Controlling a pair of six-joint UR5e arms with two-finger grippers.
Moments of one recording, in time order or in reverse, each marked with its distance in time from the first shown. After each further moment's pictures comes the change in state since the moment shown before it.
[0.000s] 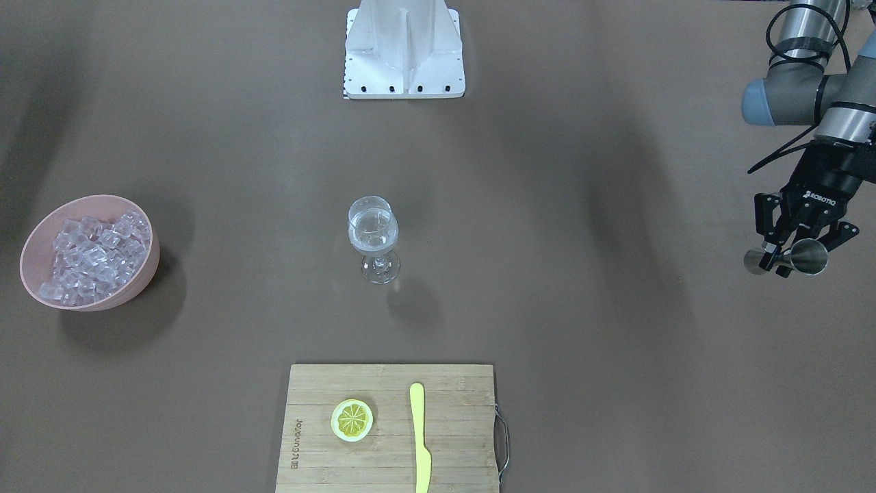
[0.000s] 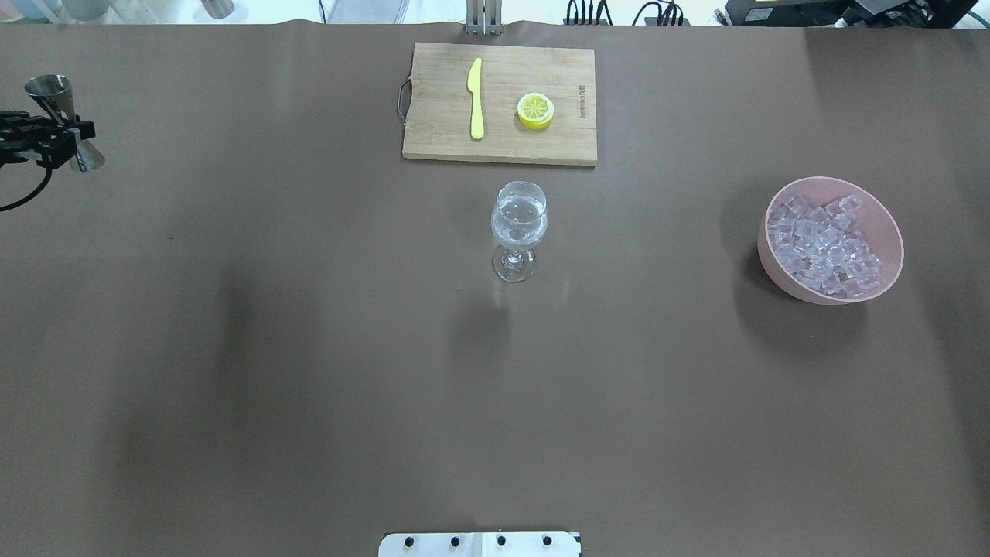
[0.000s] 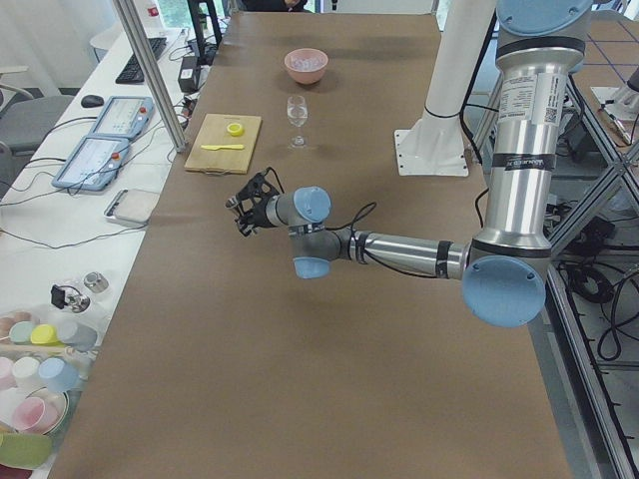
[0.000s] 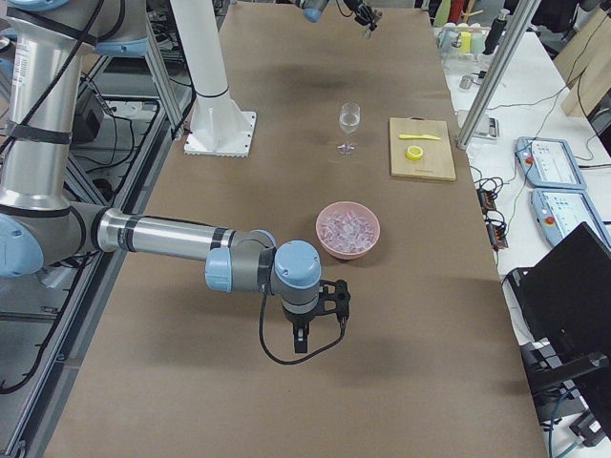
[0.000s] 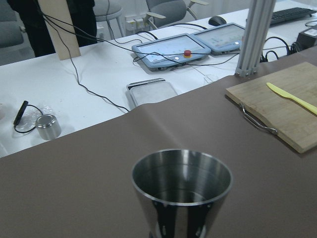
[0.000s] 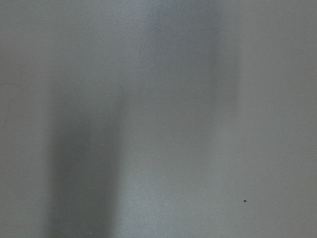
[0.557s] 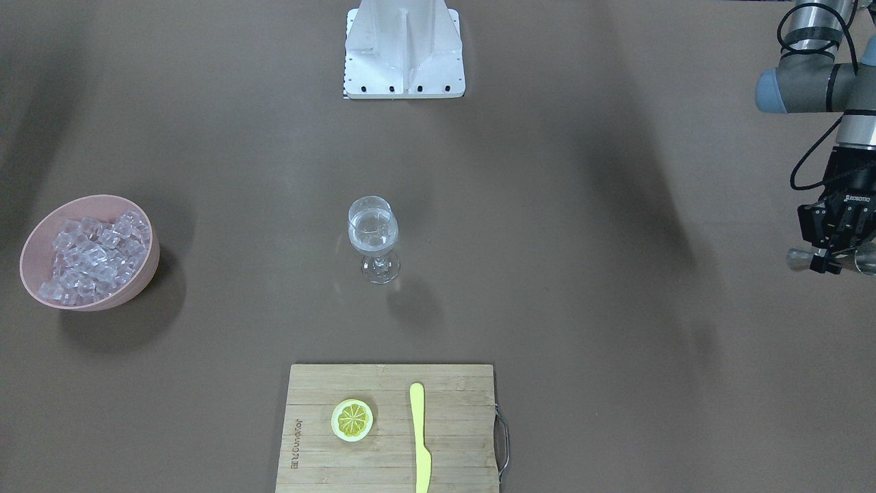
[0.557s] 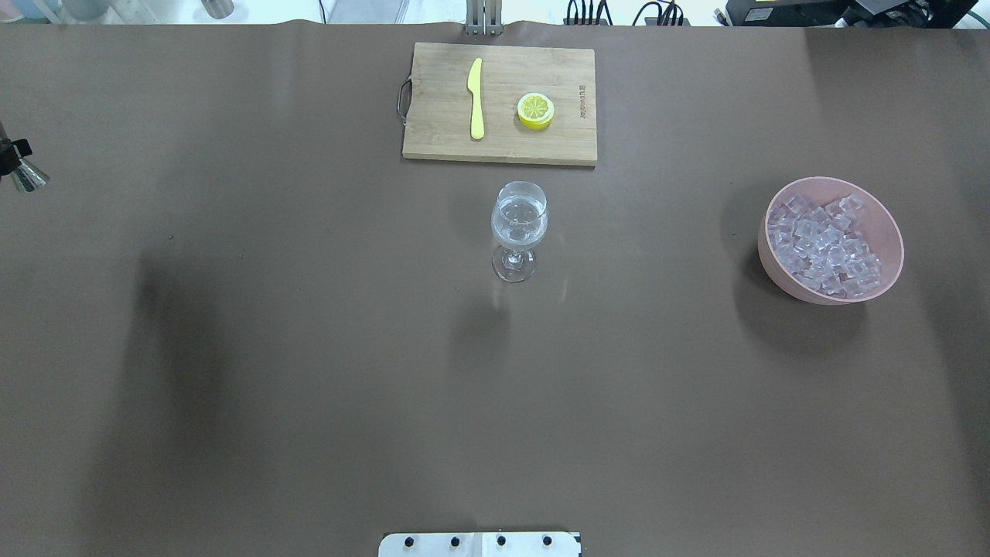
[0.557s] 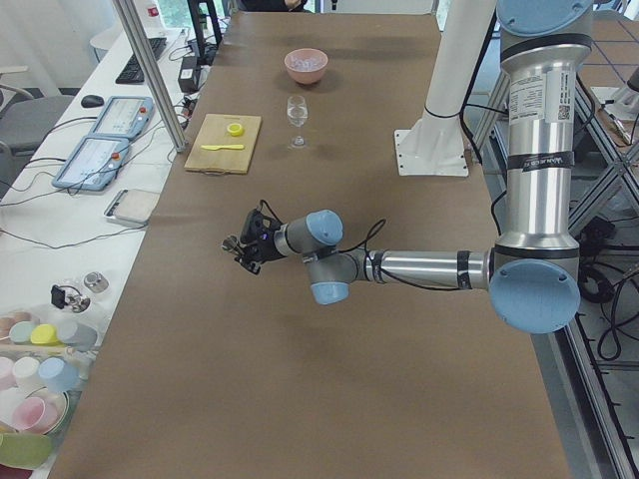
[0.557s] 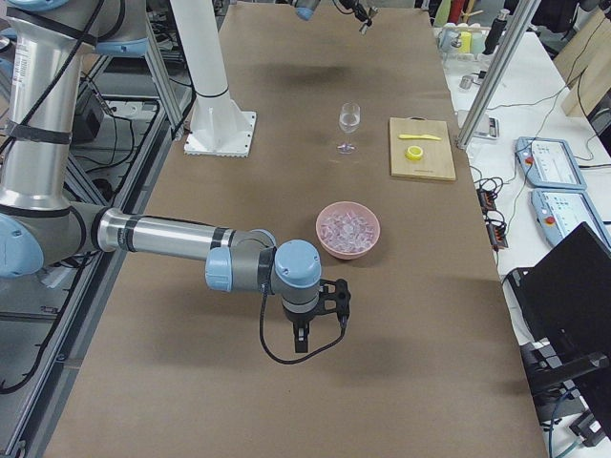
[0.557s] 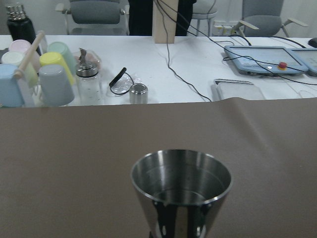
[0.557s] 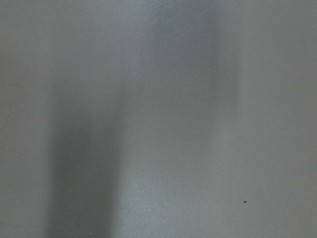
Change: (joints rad) left arm 0.005 0.083 0.014 0.084 0.141 -0.265; right arm 0.000 0.001 0.002 0.000 0.000 0.000
